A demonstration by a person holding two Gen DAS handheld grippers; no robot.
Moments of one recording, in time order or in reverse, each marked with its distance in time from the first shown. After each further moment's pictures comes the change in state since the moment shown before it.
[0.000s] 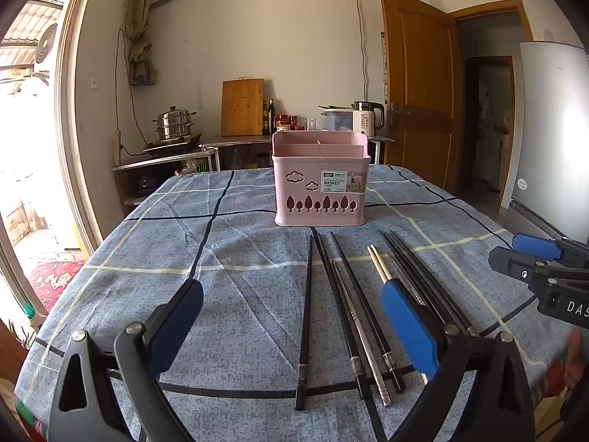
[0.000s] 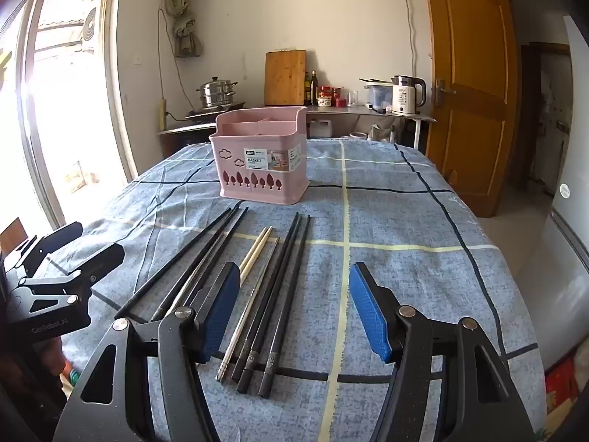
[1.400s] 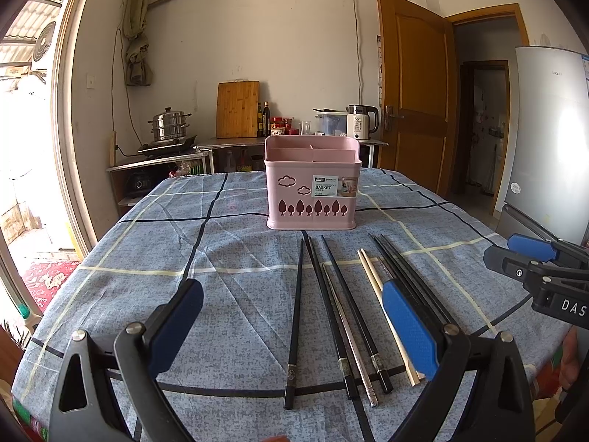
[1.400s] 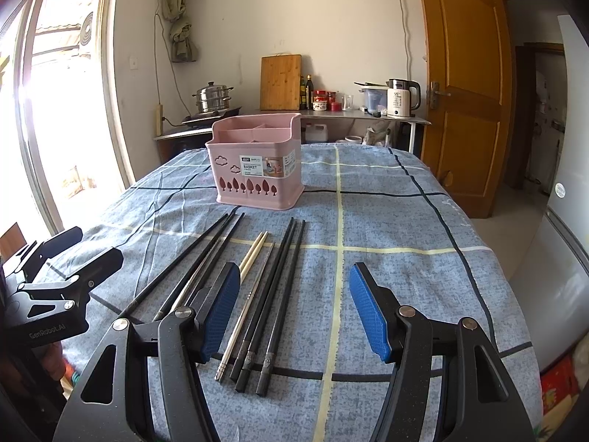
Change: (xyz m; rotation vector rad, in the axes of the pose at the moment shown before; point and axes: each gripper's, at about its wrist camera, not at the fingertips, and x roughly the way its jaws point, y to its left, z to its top) left arm -0.008 -0.002 0.005 -0.020 -0.005 -0.033; right arm -0.008 -0.002 0.002 0.006 -0.017 -0.014
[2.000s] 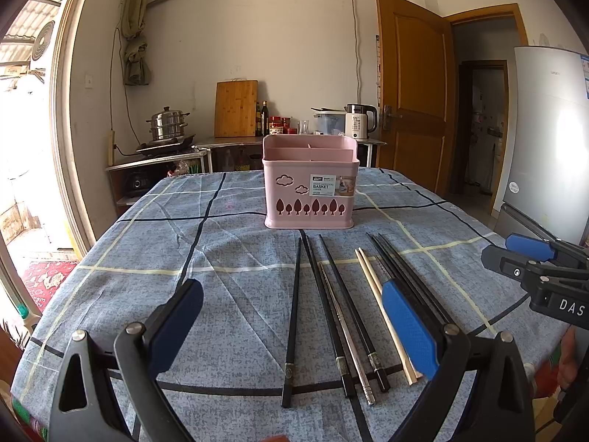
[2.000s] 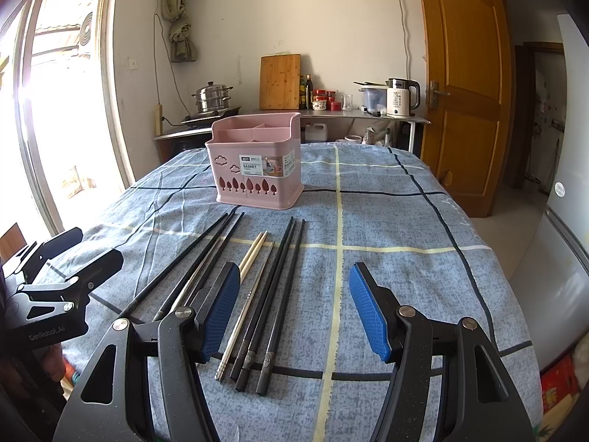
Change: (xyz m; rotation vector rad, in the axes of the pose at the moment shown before) left arm 0.000 -0.003 0.000 0.002 0.004 -0.007; right arm 0.000 0.000 0.000 0.001 0.000 0.000
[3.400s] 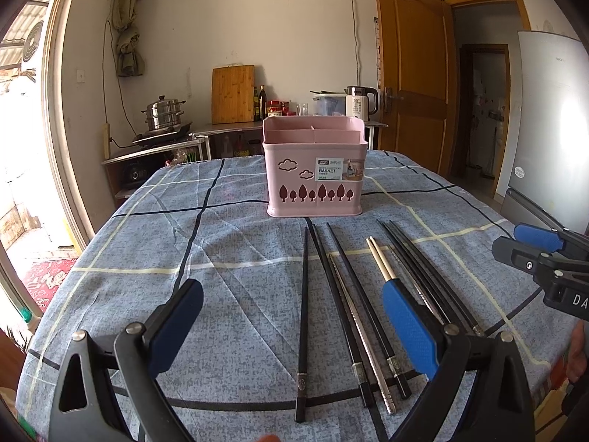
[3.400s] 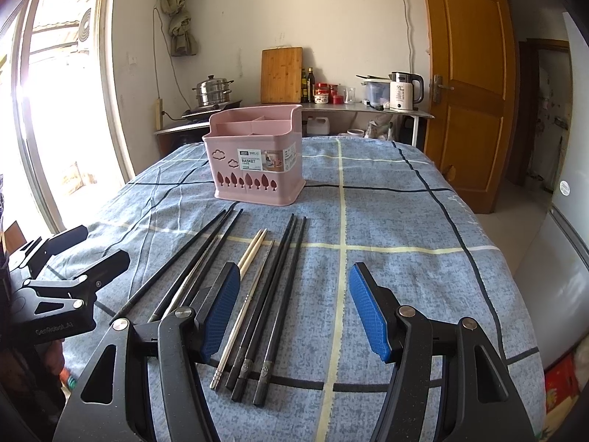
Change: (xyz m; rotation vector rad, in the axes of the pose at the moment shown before) left arm 0.034 0.008 0.004 0.030 0.078 0.001; right arm 0.017 -0.002 0.004 0.002 0.033 0.011
